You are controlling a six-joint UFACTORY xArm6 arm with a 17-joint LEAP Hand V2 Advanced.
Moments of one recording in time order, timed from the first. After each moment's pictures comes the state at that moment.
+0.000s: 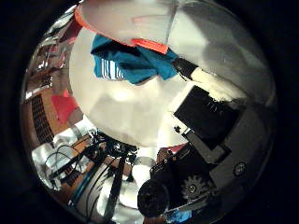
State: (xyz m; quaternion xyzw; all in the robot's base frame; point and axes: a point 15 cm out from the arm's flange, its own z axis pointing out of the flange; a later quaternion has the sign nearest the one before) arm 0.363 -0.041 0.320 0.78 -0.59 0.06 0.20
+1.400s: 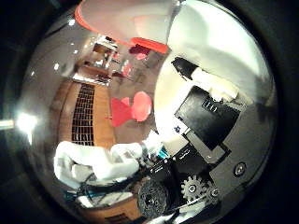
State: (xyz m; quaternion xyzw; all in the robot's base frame) arm 0.382 0.227 0.463 0.81 -0.53 -0.05 -0.26
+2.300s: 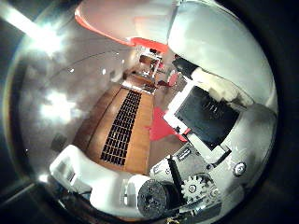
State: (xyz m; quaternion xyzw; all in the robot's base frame) arm 0.363 0.360 0.334 0.76 -0.46 -0.22 -0.41
